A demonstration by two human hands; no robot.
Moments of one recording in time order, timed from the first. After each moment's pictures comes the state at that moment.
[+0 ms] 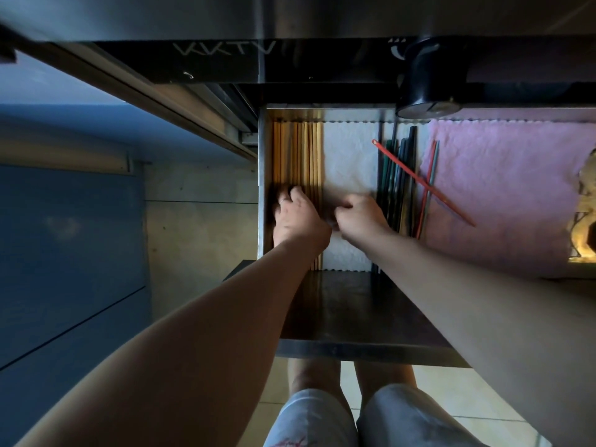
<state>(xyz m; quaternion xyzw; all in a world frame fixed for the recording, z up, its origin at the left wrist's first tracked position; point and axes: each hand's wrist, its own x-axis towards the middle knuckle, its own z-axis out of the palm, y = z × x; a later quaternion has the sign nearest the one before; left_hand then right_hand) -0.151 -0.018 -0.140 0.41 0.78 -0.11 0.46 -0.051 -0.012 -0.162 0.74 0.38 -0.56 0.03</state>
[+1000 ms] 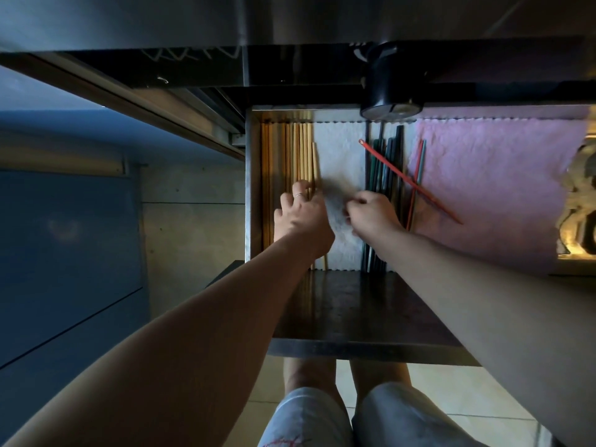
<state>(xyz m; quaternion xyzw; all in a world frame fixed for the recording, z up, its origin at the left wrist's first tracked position) -0.129 -0.019 -0.145 0.58 0.70 -0.18 0.39 -0.015 -0.009 -0.166 0.76 0.32 -0.56 -0.03</state>
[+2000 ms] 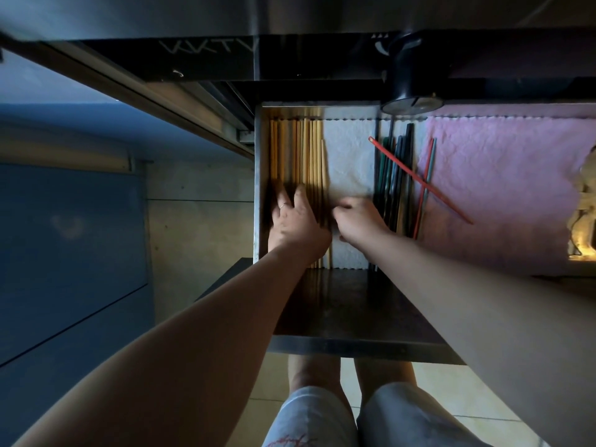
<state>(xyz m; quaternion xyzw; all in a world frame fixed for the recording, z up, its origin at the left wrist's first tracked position) -0.151 -0.031 -0.141 0.45 0.75 -0.14 0.46 -0.044 -0.015 -0.160 0.74 0.35 -0.58 0.01</state>
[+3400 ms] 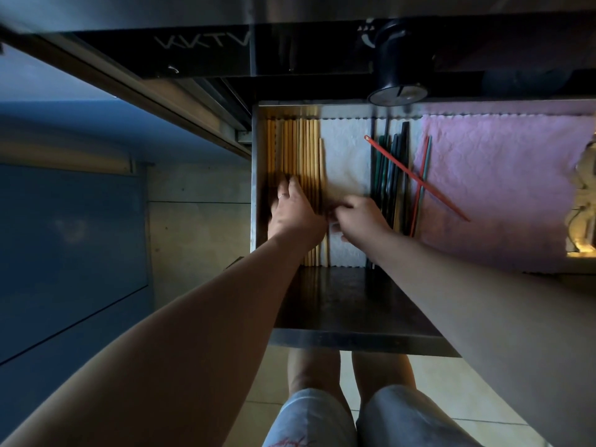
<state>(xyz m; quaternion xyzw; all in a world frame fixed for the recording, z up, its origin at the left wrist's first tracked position) -0.148 -0.020 -0.142 0.43 0.77 -0.11 0.47 -0.036 -0.023 -0.163 0.72 0.34 -0.61 0.00</state>
